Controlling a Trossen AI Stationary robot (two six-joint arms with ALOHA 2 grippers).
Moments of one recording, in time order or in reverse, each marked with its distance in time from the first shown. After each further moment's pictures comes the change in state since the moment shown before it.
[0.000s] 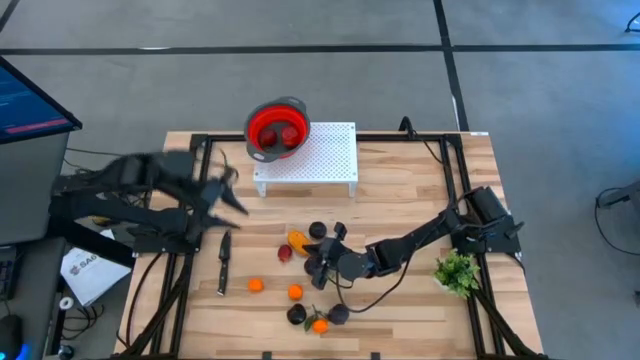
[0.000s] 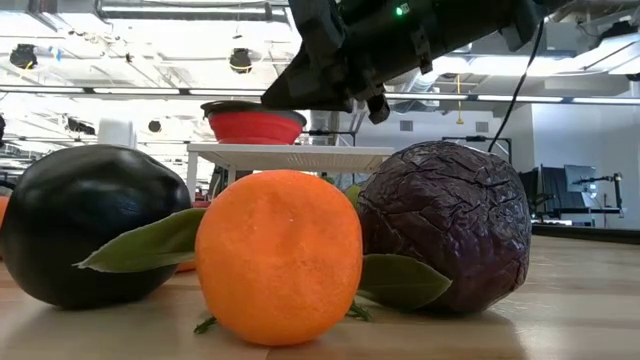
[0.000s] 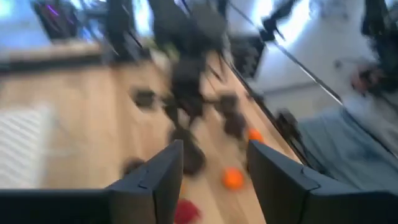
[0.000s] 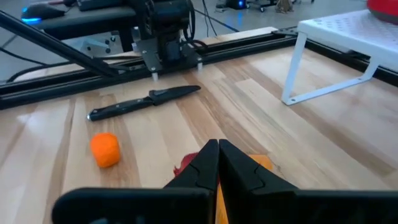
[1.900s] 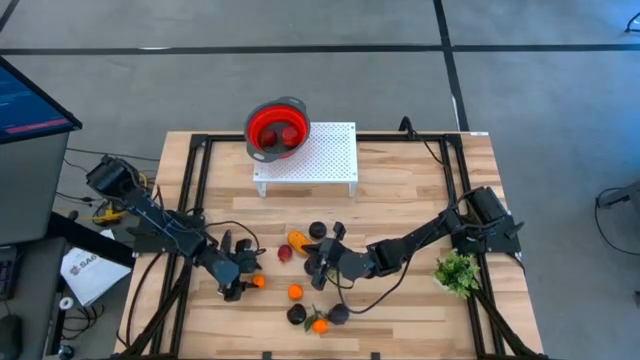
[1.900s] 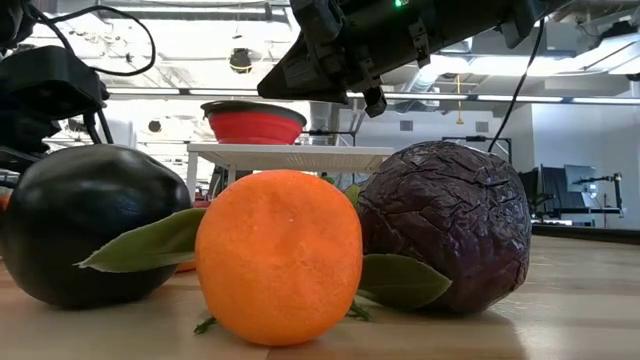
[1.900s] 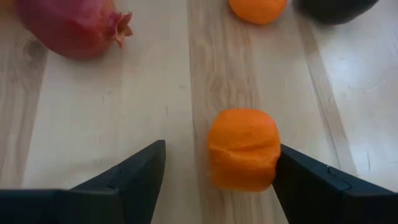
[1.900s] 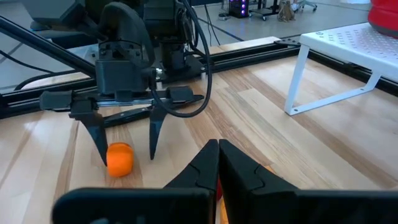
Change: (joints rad) left arm -0.667 0.546 -0.681 0.830 -0.601 -0.660; right arm 0.005 -0.001 0.000 0.045 -0.001 -0.031
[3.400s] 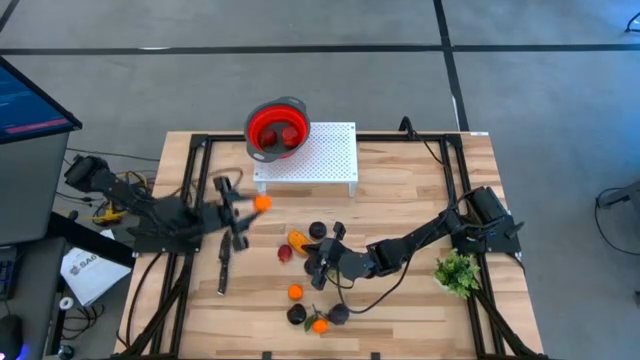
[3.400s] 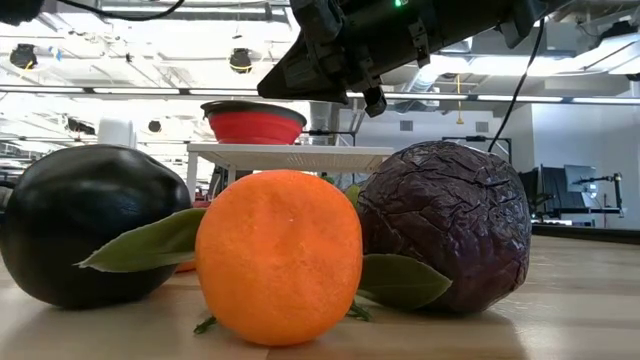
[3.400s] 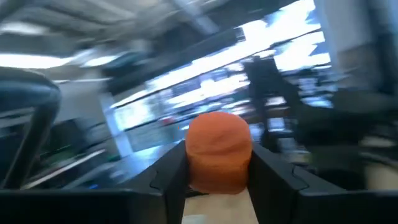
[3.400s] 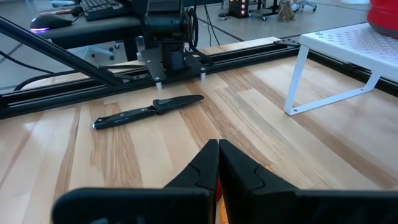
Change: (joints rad) left arm 0.248 -0.487 0.068 0.691 -0.399 1.103; right arm -0.001 -0.001 0.000 0.000 0.000 0.000
